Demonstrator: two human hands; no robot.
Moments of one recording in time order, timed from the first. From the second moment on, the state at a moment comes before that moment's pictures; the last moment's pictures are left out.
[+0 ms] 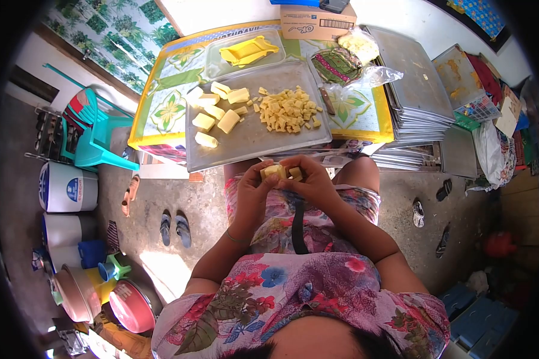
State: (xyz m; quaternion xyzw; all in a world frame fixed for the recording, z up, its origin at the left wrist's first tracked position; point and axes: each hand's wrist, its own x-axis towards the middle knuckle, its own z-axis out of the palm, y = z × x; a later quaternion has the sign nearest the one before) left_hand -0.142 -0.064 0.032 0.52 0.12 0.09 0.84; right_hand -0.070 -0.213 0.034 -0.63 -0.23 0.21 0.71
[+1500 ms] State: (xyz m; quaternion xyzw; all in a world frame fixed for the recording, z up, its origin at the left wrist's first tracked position) left_hand -0.136 -0.079 0.031 0.60 0.14 0.13 0.77; right_hand -0.078 -0.205 0.032 -0.52 -0.22 0.29 0.77
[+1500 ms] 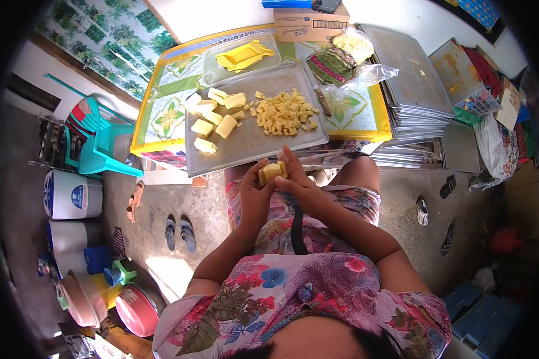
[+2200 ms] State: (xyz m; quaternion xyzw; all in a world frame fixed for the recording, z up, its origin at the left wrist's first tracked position) left_hand -0.128 -0.071 0.034 0.41 0.16 0.07 0.89; right_hand -0.074 -0.204 0.028 -0.48 -0.25 0.28 0.79
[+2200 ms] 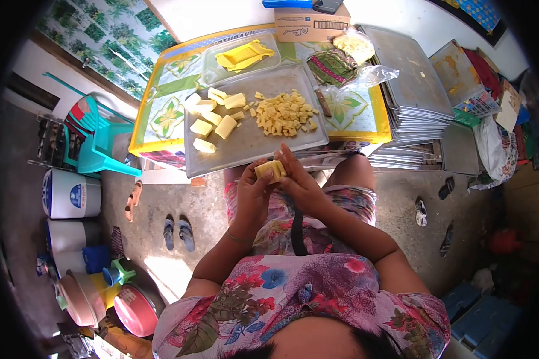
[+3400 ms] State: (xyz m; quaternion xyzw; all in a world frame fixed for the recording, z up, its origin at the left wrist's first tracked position) left_hand 0.016 0.000 -0.007 0.49 0.14 0.20 0.84; right_hand 0.075 -0.138 0.005 -0.53 -0.11 0.24 0.81
